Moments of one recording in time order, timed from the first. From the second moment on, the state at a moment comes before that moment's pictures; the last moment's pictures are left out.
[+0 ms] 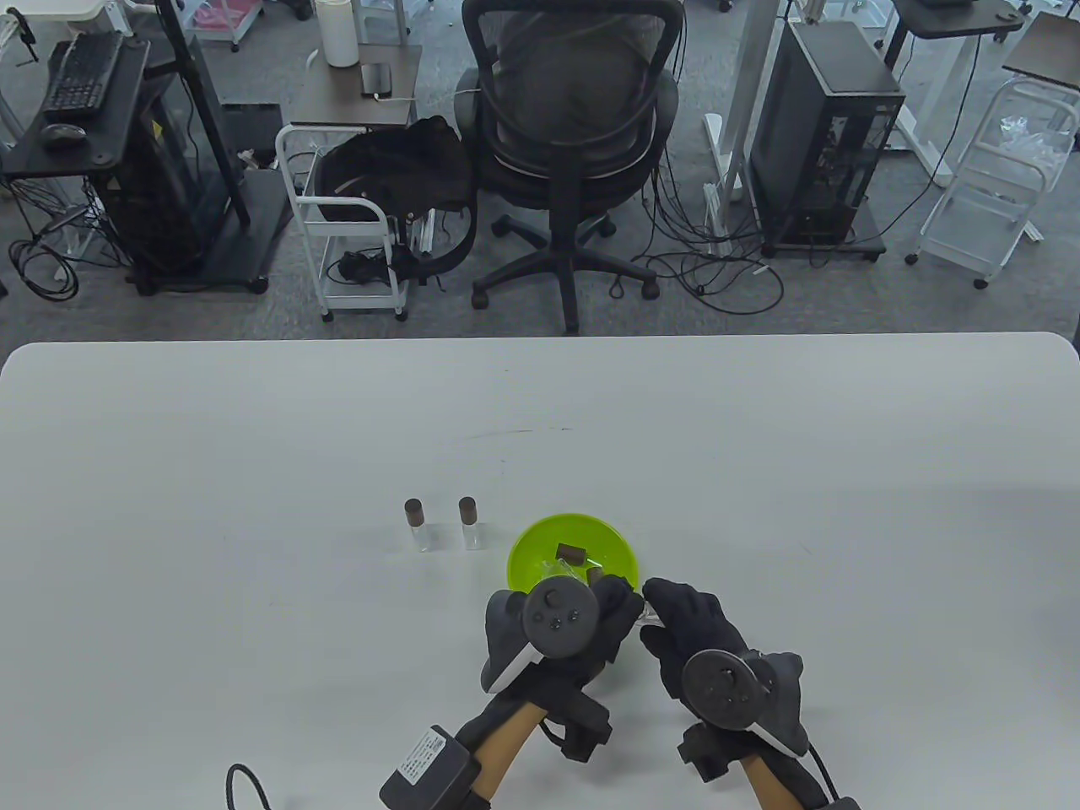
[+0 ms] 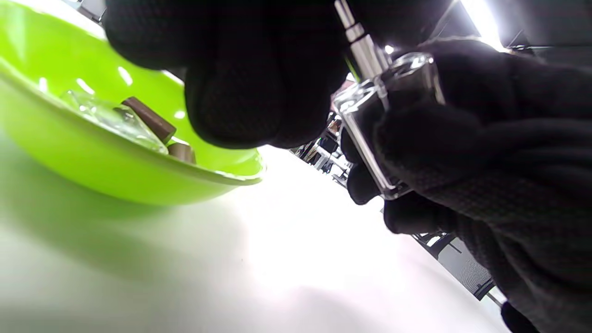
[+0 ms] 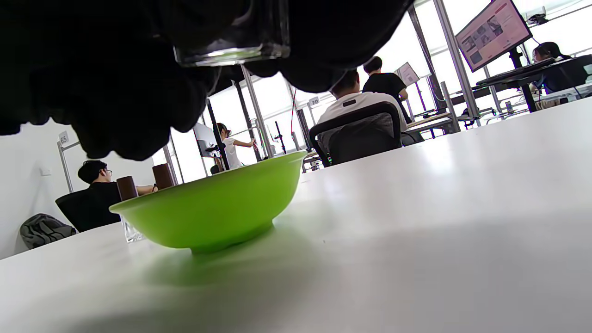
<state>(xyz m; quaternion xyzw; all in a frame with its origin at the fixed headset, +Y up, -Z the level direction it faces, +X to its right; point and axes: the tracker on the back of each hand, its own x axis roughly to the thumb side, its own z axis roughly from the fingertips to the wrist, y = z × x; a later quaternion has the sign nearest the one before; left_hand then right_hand) -0.021 -0.706 -0.302 -0.01 -0.17 0.33 0.93 0.160 -0.729 -0.262 0.14 -0.13 0.96 0.19</state>
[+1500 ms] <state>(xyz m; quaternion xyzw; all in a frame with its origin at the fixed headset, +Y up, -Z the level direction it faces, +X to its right) -0.020 -0.701 -0.295 0.09 -0.33 0.17 0.92 0.177 -0.721 -0.268 0.14 -0.11 0.96 0.22</state>
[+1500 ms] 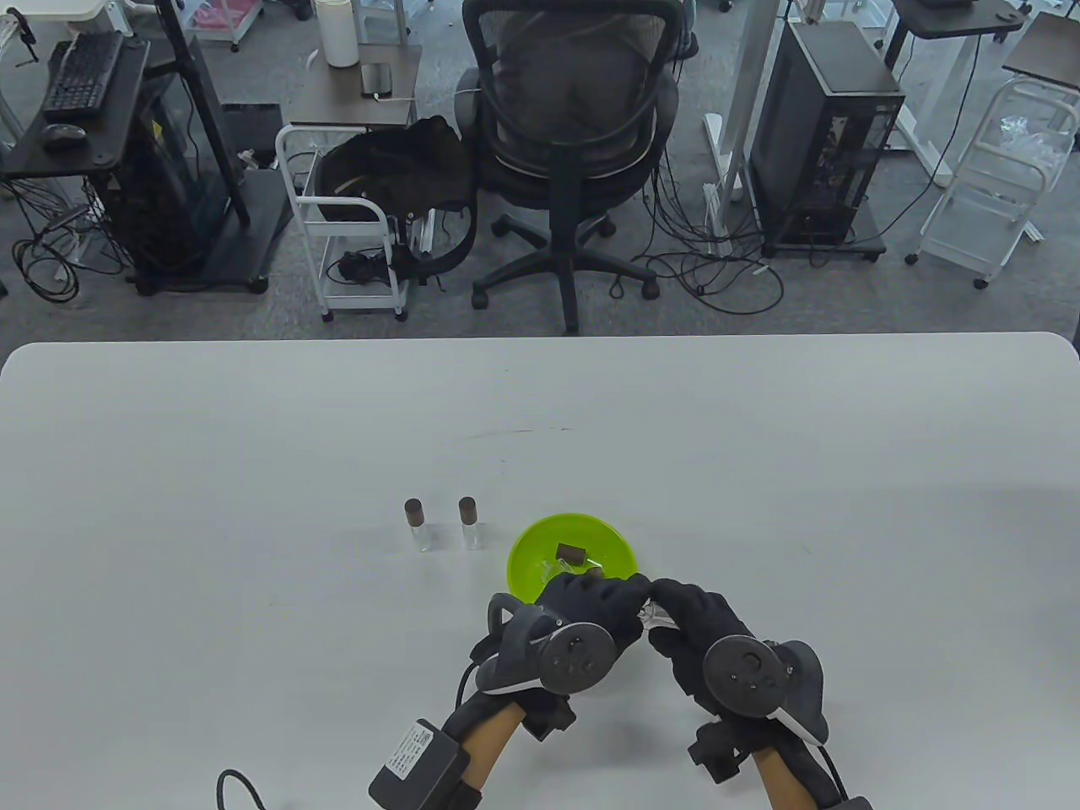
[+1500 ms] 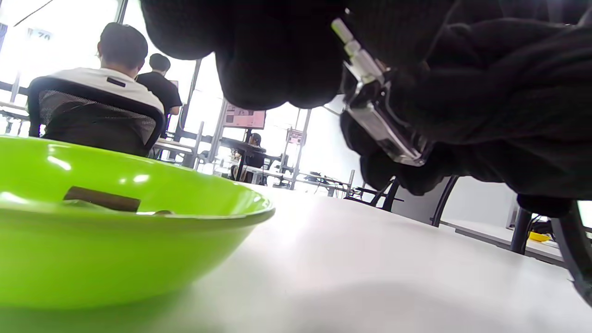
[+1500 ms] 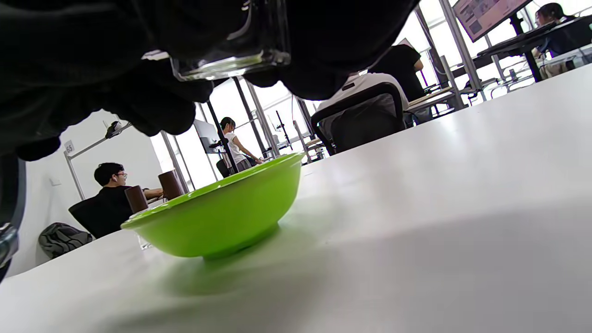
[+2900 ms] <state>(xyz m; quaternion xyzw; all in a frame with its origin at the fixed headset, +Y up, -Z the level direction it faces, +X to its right) 0.037 -0.745 -0.381 -0.12 -0.10 -0.11 0.98 0.237 -0.717 -0.275 0.04 -0.15 0.95 0.27</state>
